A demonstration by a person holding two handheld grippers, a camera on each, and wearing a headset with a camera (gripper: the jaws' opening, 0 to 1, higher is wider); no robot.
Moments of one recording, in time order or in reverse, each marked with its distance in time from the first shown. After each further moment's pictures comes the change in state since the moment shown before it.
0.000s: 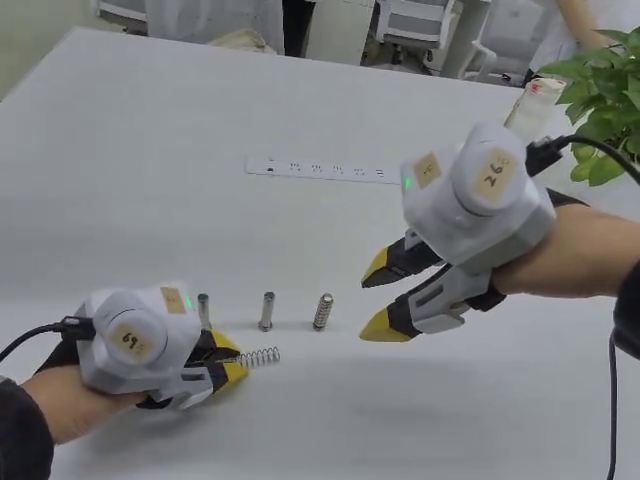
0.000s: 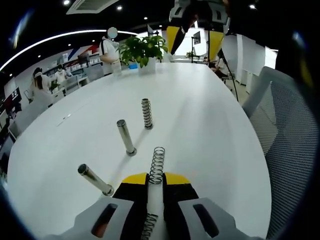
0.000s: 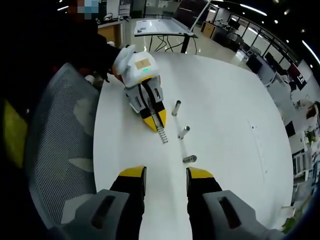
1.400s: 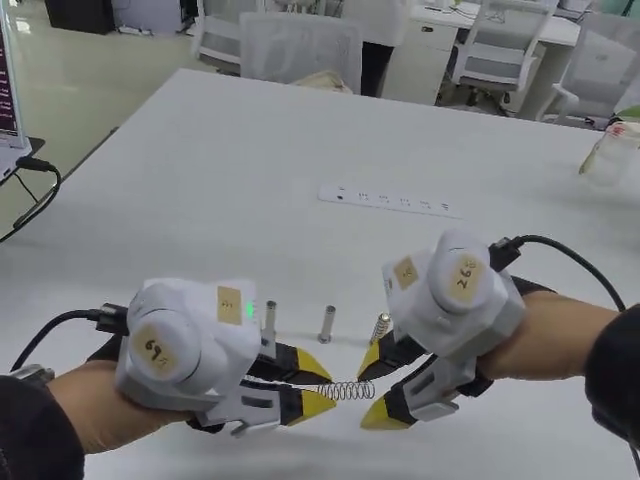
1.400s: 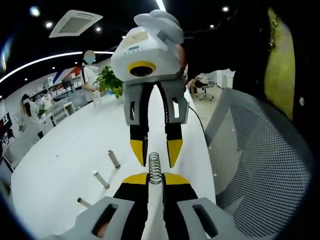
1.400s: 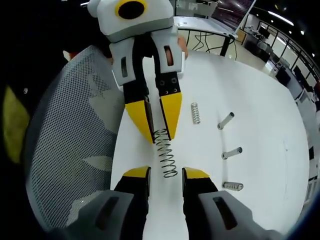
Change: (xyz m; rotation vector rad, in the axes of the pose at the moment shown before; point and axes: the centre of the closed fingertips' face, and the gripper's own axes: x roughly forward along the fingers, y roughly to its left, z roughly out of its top) left arm -0.064 -0.078 0.079 0.126 -0.148 -0.113; right arm 0.056 0.070 0.012 -0.141 -0.017 0.230
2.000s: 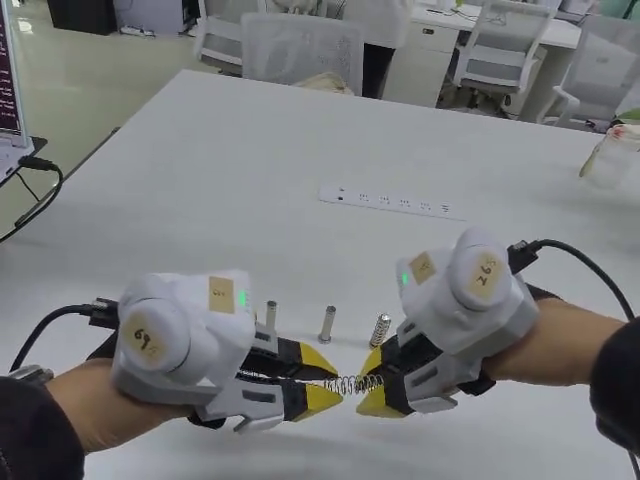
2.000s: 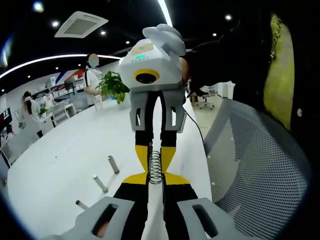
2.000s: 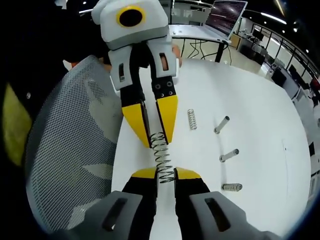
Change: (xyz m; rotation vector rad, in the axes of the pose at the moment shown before) left arm -0.001 0.001 0.011 -0.044 -0.066 -0.001; right arm -0.006 -0.001 0.006 0.030 -0.080 -0.017
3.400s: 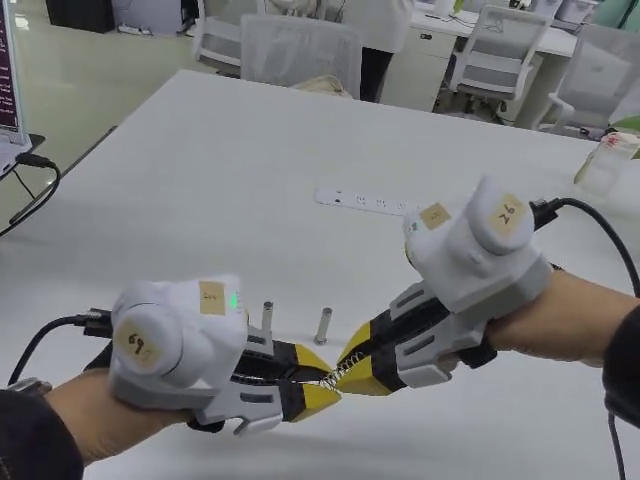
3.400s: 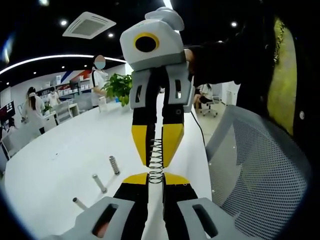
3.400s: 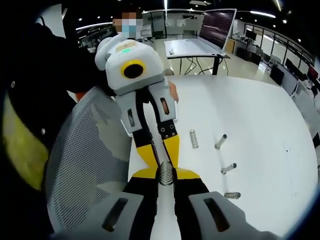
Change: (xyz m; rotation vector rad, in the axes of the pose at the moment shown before) left arm 0.003 0.004 0.002 -0.051 -0.047 0.026; right arm -0.025 0.007 0.044 0.083 -0.094 0.042
